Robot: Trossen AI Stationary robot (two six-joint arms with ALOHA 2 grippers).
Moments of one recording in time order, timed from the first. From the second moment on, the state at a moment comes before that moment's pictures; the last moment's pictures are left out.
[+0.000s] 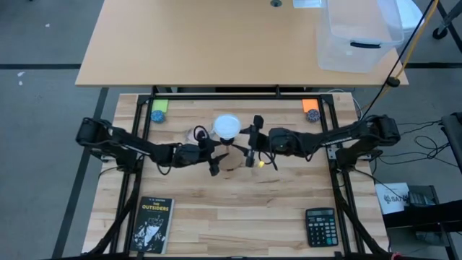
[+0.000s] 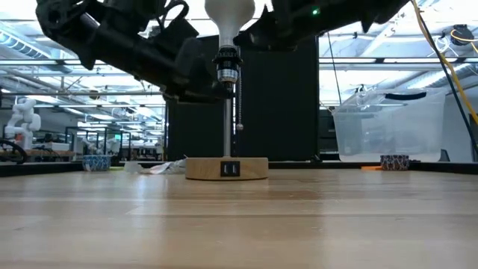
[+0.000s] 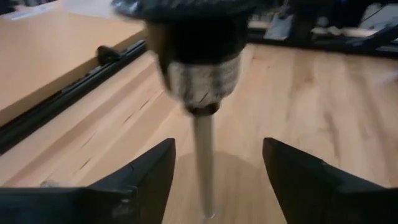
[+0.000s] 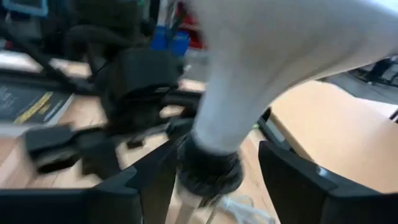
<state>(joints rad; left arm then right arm) -0.07 1.51 0.58 0.59 -0.41 -0.12 0.01 1.49 0.86 0.48 0.28 -0.18</state>
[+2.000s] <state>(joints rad) -0.17 0.98 0.58 0.54 -0.44 0.23 -0.02 1.27 0.86 0.35 0.32 -0.41</state>
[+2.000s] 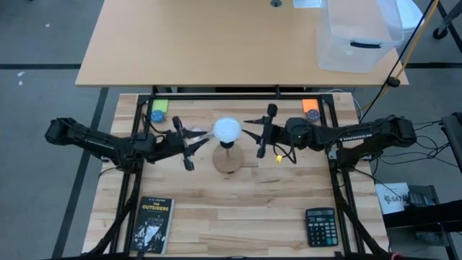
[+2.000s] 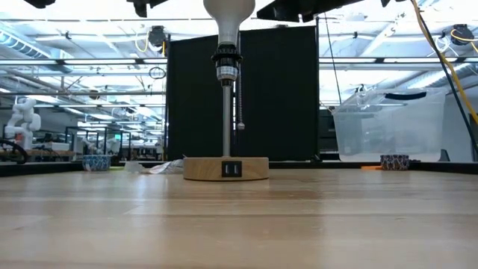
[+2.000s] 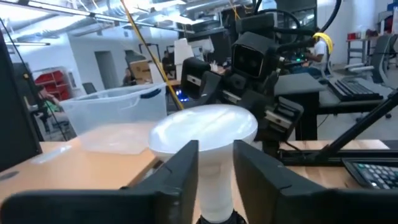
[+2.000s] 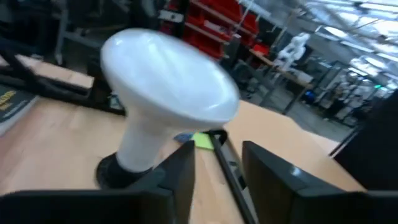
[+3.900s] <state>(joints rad) -0.07 0.95 0.59 0.54 -0.36 0.18 0.07 1.29 0.86 0.37 0.42 -0.53</state>
